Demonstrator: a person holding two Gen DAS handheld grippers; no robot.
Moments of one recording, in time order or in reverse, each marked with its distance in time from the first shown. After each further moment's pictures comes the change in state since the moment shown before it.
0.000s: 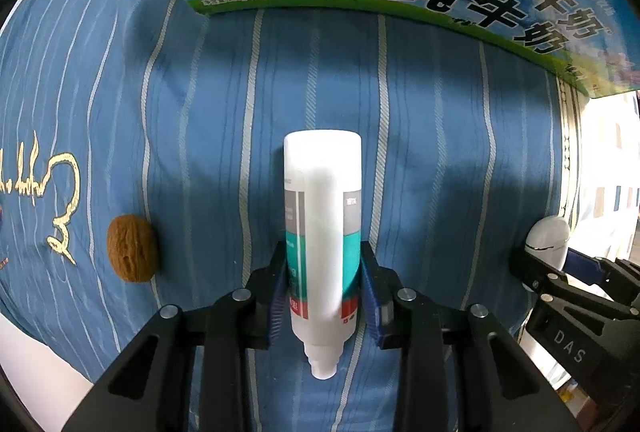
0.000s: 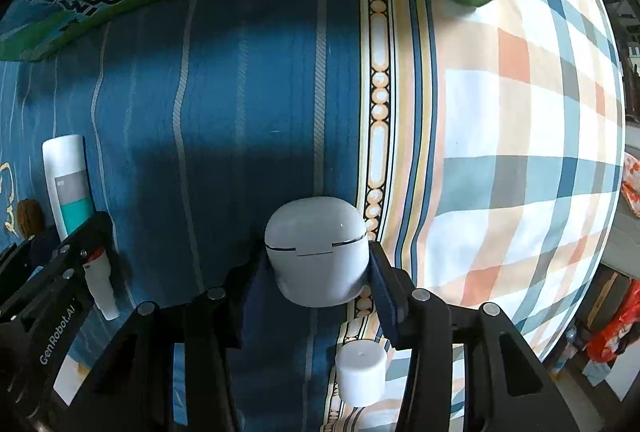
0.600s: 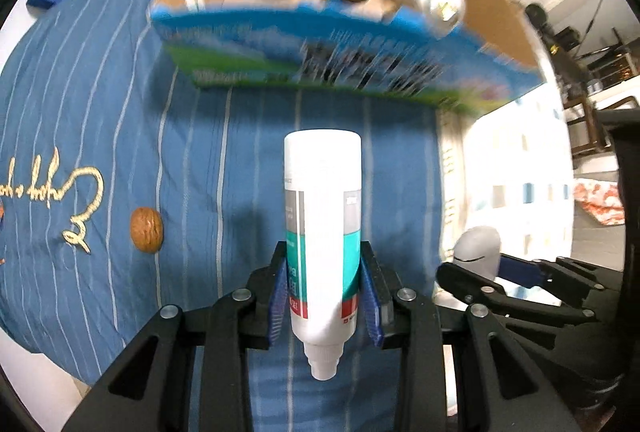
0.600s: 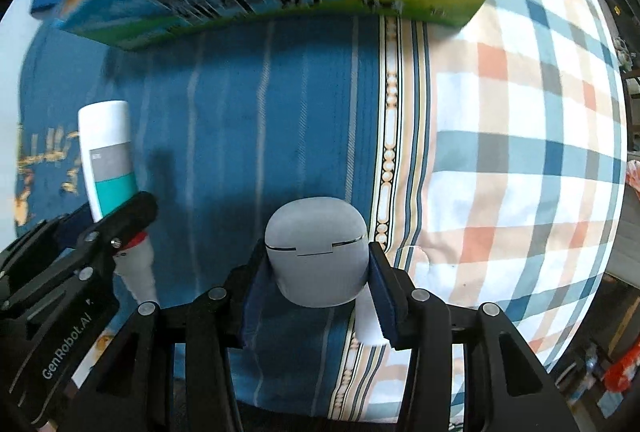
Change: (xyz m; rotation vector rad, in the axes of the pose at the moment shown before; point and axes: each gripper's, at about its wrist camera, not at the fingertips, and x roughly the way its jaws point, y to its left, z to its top) left arm -0.119 -0.011 -0.054 0.041 -0.192 -0.149; right arm -0.069 0.003 -0.081 -0.063 -0.107 0.173
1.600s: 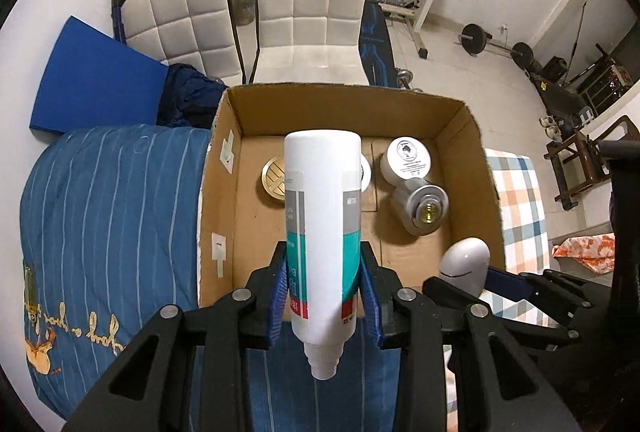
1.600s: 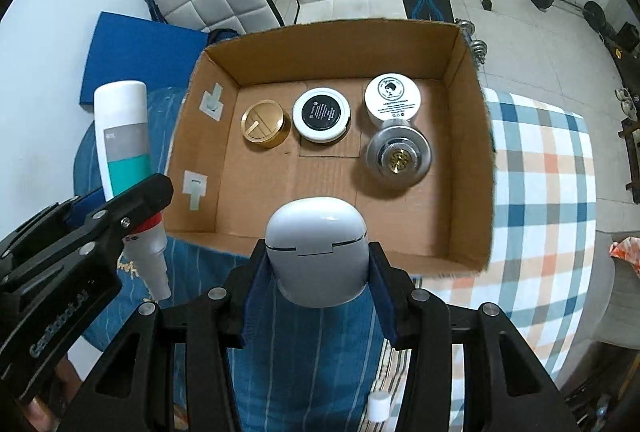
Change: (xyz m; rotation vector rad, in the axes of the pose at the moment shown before) left arm -0.065 0.000 0.179 0.080 -0.202 0.049; right arm -0.122 0.004 0.150 -0.027 -0.272 0.080
